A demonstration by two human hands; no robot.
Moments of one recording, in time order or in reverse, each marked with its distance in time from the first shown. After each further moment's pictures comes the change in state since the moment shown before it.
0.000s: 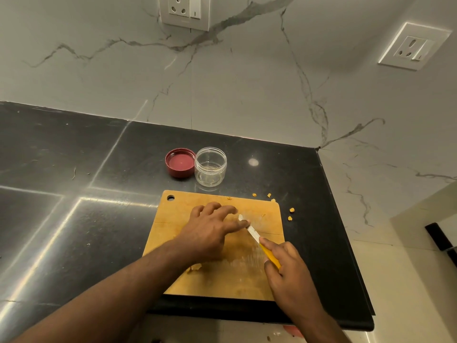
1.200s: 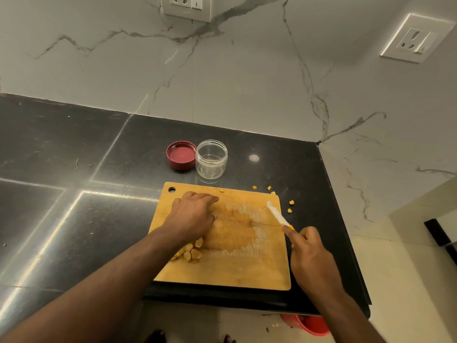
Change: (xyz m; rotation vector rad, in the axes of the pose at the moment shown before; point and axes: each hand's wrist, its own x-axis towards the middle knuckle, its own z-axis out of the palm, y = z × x) left_hand -0.002 -0.026 -0.003 -0.245 0.049 -0.339; right_hand 0.012 0.044 -0.025 -0.470 0.050 0.016
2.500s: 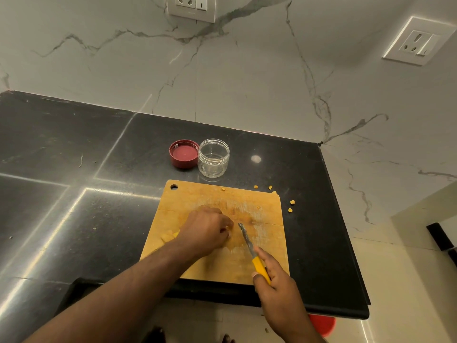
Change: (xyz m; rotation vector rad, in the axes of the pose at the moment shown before) left_hand -0.020 0.020 0.026 0.012 0.054 0.197; right_hand -0.059 -0.060 0.018 0.804 -0.265 0.146
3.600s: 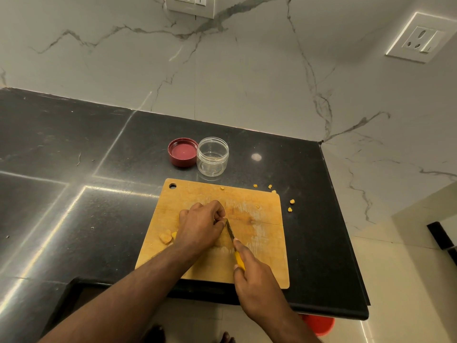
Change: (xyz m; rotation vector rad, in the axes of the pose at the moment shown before) left_hand 0.002 -0.004 0.014 -0.227 0.167 -0.263; right_hand 0.016 -0.023 0.023 -0.269 -0.114 -0.088
